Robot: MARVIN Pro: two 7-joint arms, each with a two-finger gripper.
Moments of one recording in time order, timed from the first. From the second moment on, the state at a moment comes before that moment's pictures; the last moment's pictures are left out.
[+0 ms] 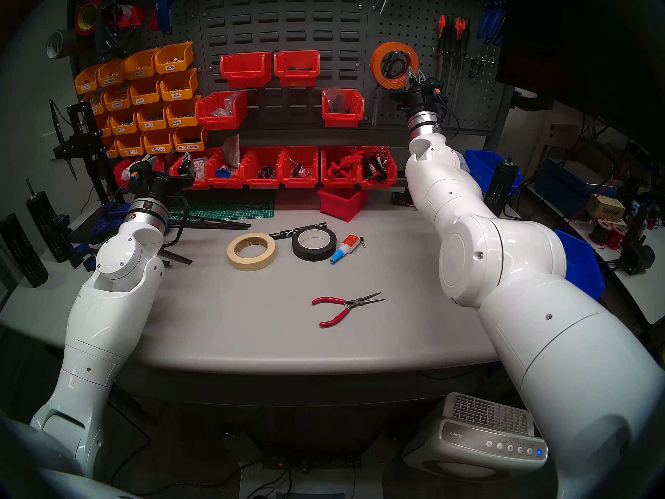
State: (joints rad) left arm 1.37 -1.14 -1.53 -1.70 -0.43 -0.03 0.20; right arm -0.28 -1.48 1.62 -0.27 0.18 -0.67 0.24
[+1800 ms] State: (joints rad) left arm 1.37 -1.14 -1.53 -1.70 -0.43 -0.03 0.20; right arm -0.24 -1.48 1.57 -0.15 0.15 -0.75 0.30
